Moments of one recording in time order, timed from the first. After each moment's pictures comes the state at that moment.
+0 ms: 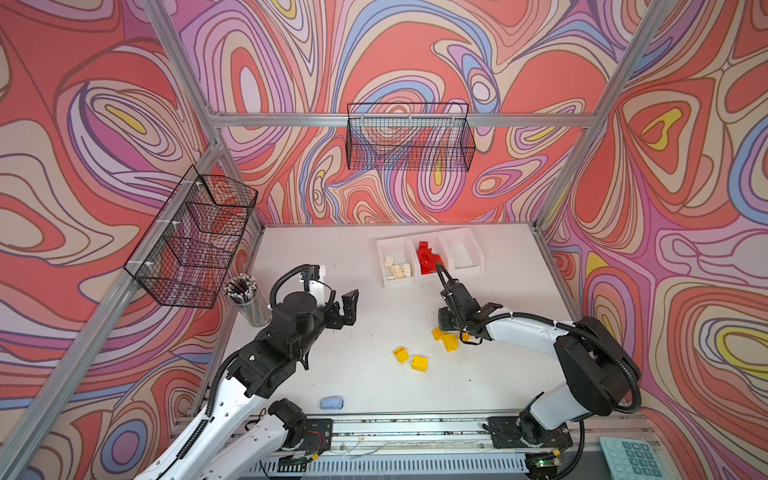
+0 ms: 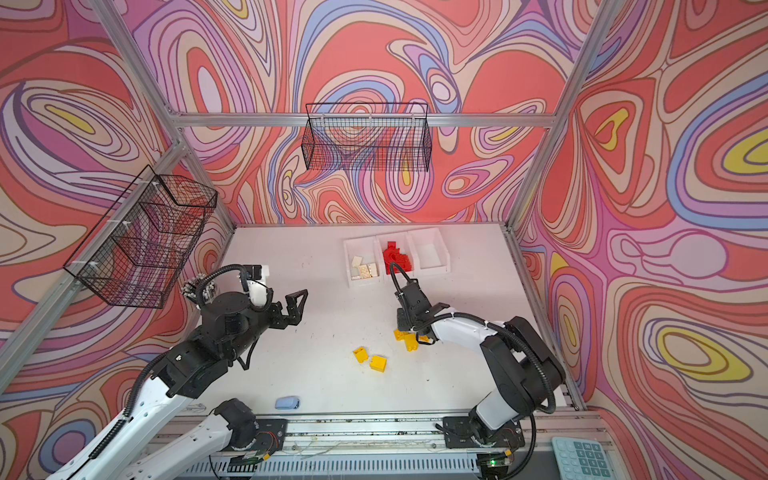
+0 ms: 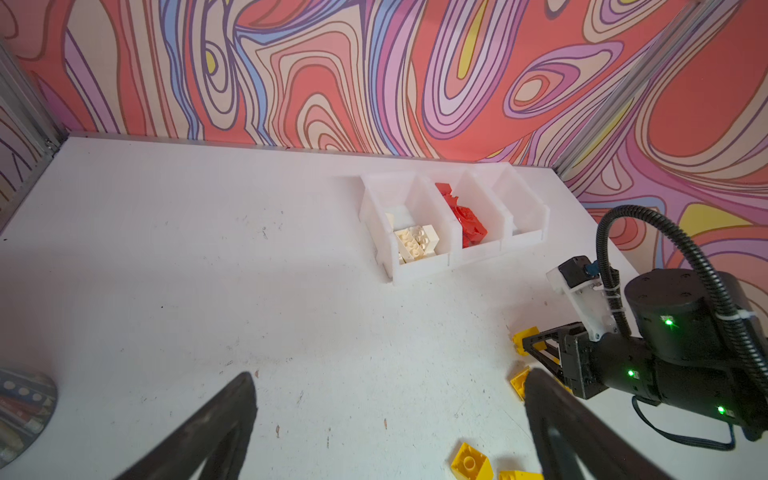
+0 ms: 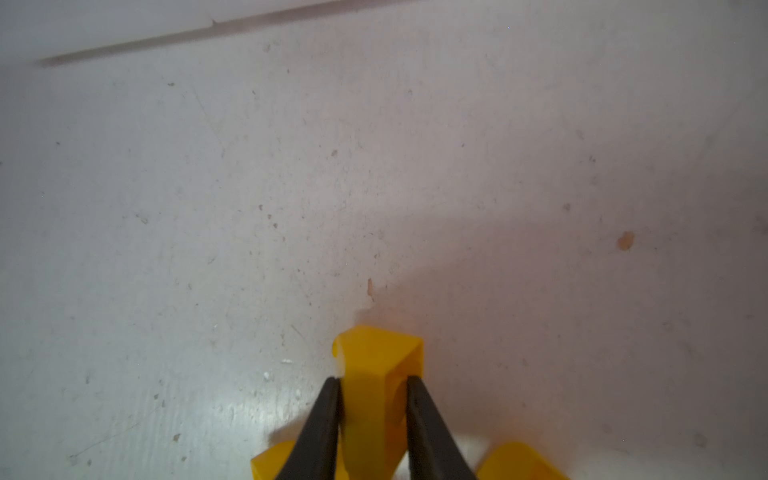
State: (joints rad) left arm -0.59 0.71 0.84 -0.51 -0.24 -0.40; right arm 0.58 1.56 0.81 -0.27 0.18 0.48
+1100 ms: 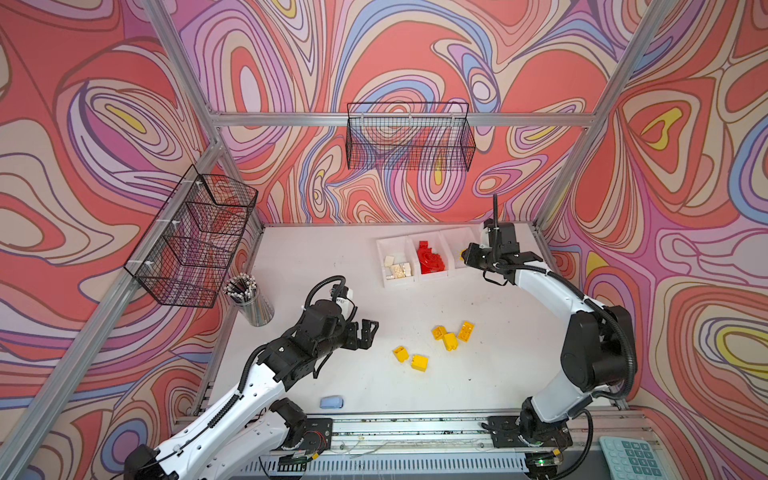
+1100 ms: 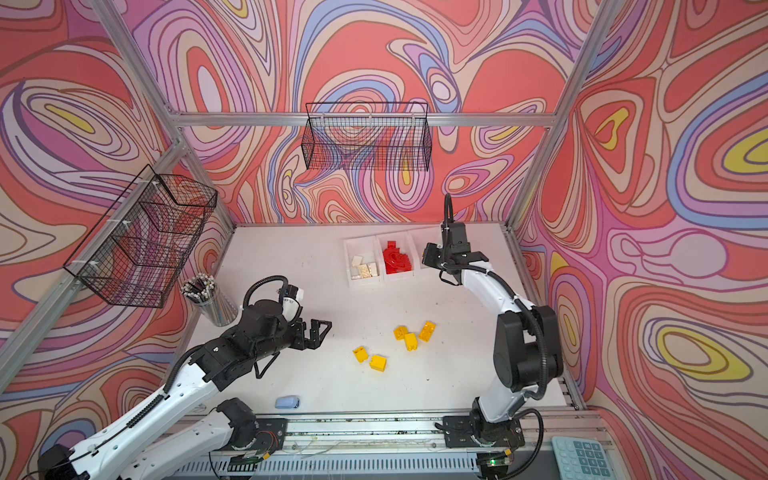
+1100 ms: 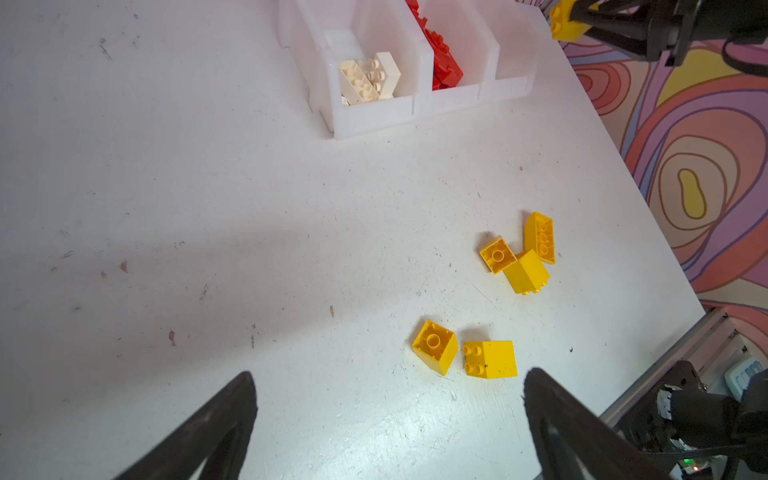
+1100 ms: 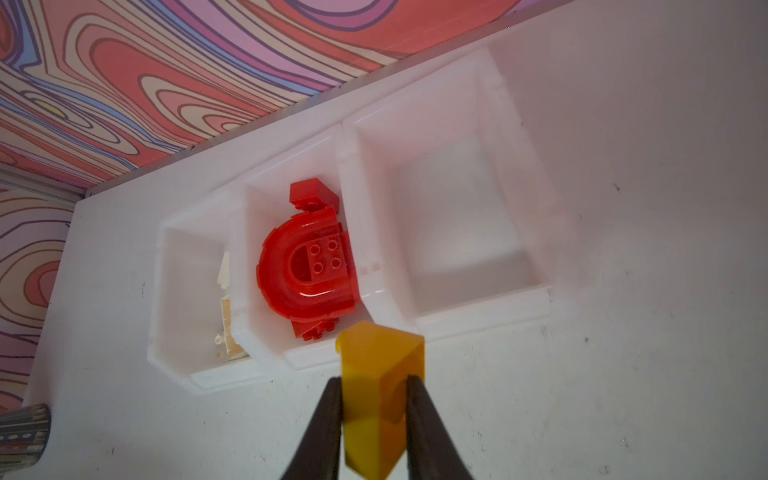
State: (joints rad) left arm -0.65 0.84 0.66 -0.49 0.02 -0.50; right arm 0.14 1.70 1.29 -0.33 -0.16 0.44
